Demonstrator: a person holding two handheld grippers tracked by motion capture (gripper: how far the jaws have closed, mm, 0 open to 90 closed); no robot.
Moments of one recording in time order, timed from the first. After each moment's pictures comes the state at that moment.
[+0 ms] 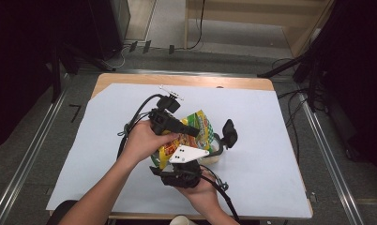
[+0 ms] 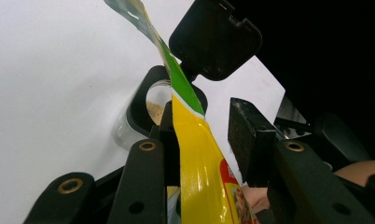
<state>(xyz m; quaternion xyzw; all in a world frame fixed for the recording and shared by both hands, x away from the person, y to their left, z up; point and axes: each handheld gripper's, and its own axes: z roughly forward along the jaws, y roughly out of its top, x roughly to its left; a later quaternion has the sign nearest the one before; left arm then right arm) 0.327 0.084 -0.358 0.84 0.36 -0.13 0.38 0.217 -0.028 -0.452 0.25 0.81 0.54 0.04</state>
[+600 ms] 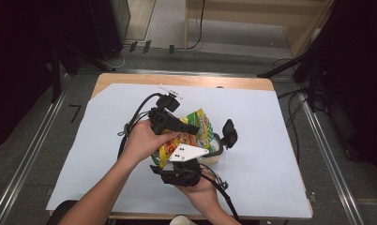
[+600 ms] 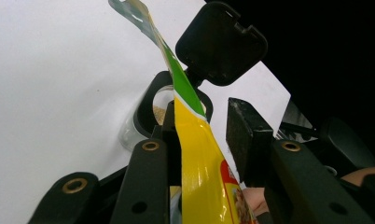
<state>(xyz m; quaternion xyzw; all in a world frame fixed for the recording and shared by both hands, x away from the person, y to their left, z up) 0.327 0.085 -0.356 0.84 0.36 -0.12 0.39 0.221 -0.027 -0.452 0.25 0.80 0.54 0.05</state>
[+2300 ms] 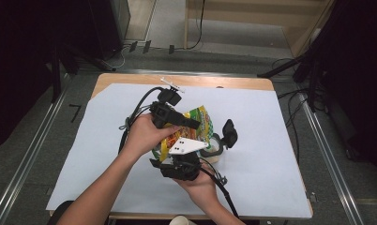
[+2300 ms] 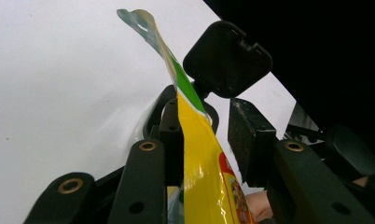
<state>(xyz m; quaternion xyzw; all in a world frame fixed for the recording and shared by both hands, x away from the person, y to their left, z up) 0.341 0.080 -0.346 0.84 0.37 -0.10 0.38 0.233 -0.026 -0.444 0.26 0.80 0.54 0.05</state>
